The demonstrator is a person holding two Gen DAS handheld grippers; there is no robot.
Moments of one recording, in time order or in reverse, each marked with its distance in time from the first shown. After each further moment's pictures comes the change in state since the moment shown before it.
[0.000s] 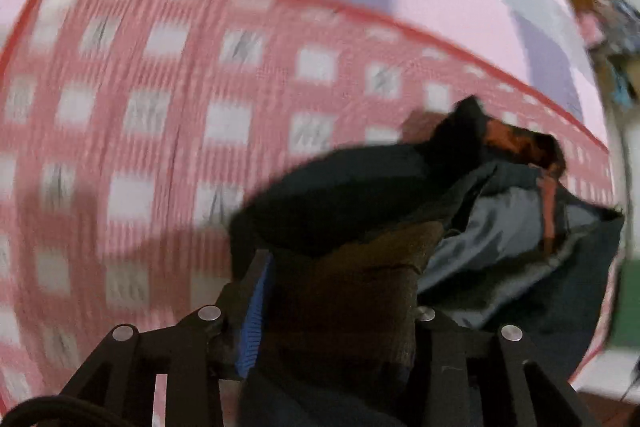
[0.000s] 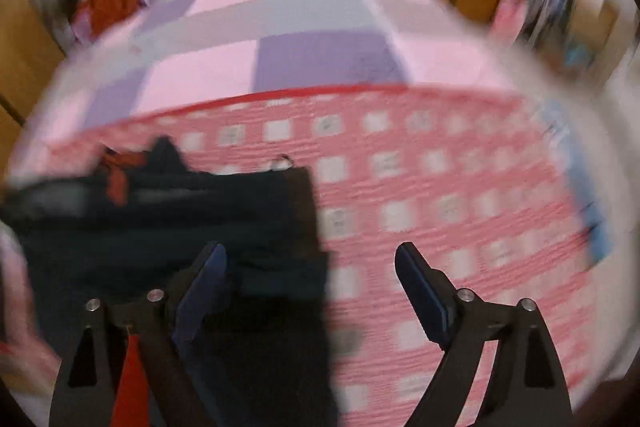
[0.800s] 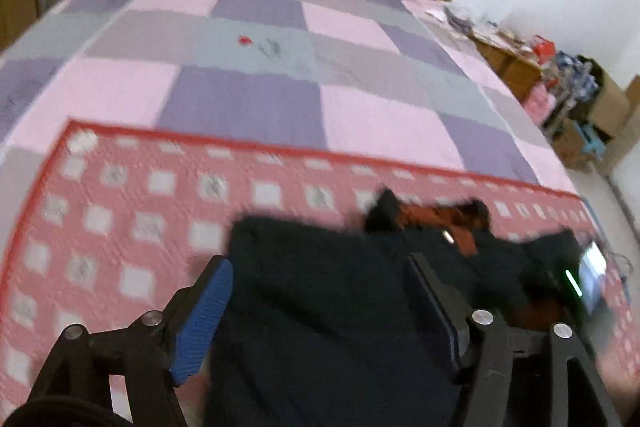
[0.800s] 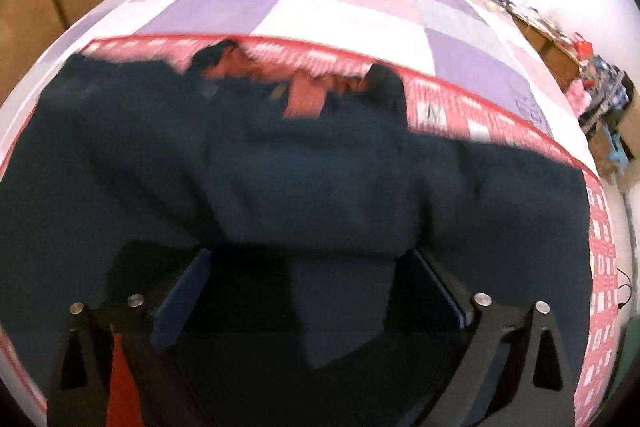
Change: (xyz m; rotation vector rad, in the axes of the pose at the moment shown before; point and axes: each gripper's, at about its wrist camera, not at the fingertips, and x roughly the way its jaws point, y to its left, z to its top) left arm -0.084 -0.058 -0.104 0.191 -0.531 -0.061; right arm 0.107 0.252 -0.023 -0.237 0.005 0.114
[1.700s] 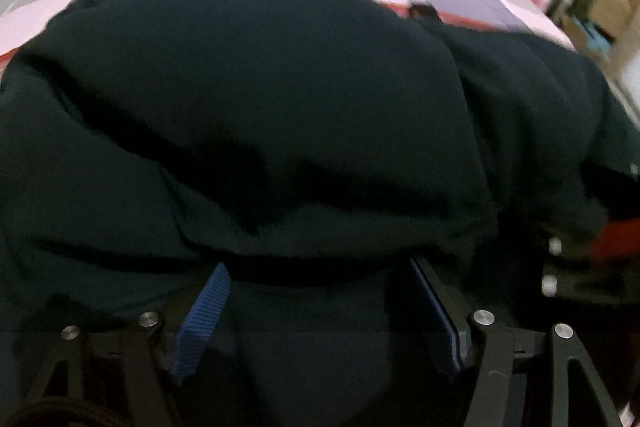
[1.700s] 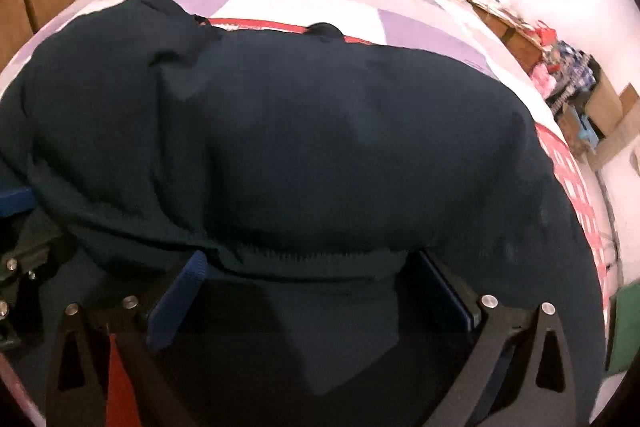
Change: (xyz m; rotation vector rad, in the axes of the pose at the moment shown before) left arm 0.154 -0.106 -0.095 0.129 0.178 0.067; right arm -0.001 -0.018 -0.049 0.041 -0.012 -0.113
